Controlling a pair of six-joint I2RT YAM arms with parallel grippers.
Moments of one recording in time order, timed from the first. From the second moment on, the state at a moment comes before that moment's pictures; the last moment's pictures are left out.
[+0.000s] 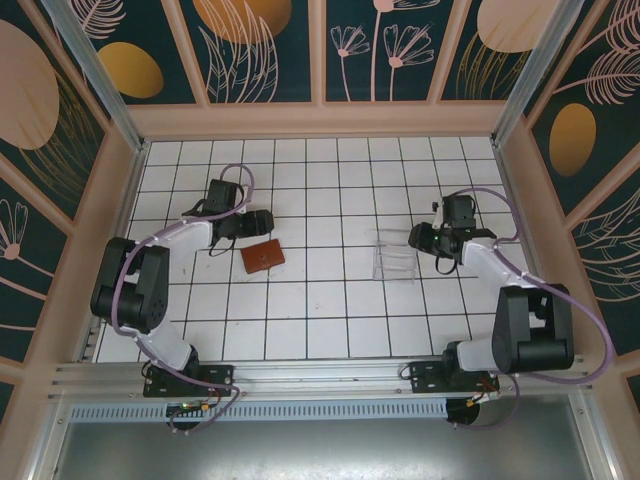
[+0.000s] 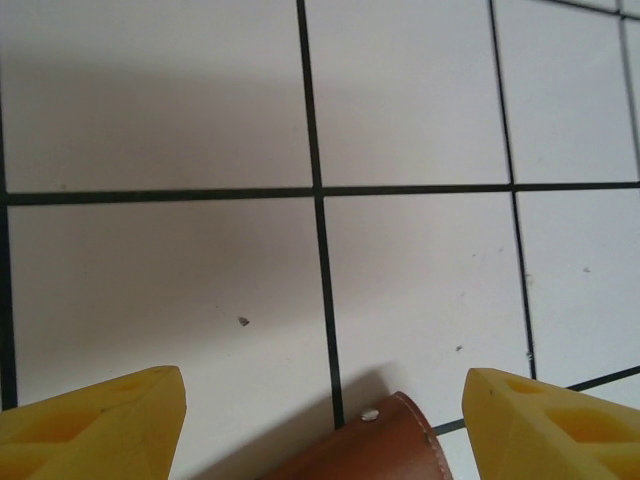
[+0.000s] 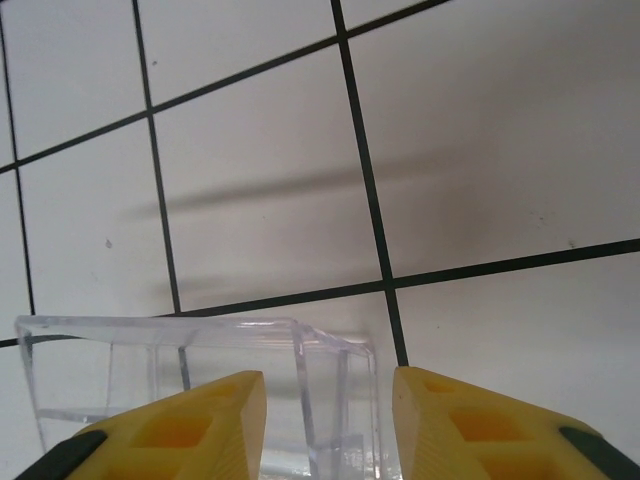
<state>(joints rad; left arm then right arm) -0.25 1.71 0.97 -0.21 0.25 -0.36 0.08 1.38 0.75 -0.36 -0.21 0.34</state>
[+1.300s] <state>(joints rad) -0.48 1.46 0.64 -0.25 0.29 -0.60 0.47 1.90 1.38 -0.46 0.00 0.45</state>
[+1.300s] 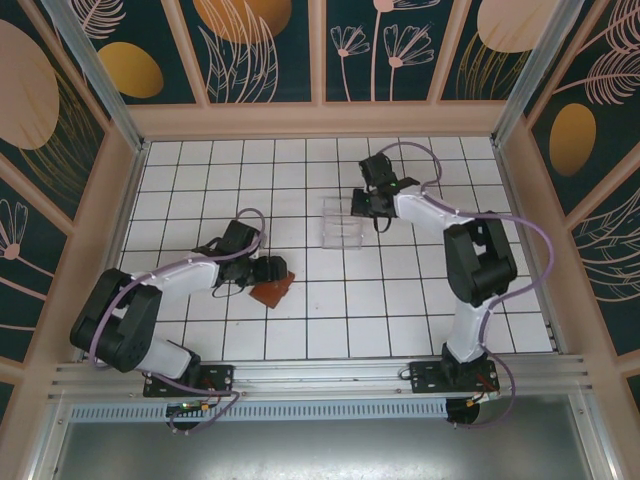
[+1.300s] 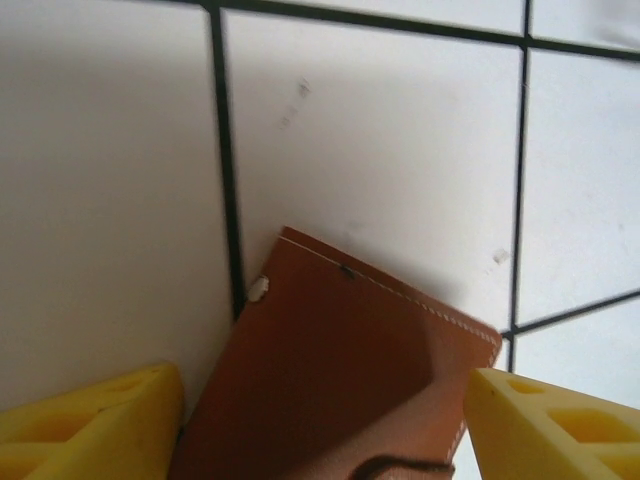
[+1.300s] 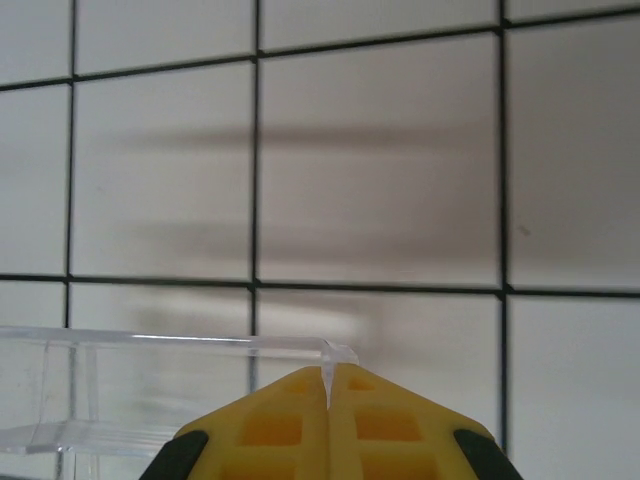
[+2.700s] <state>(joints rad) -0.77 1.50 0.71 -0.16 0.29 -0.84 0.53 1.67 1.30 -0.50 -0.11 0.27</state>
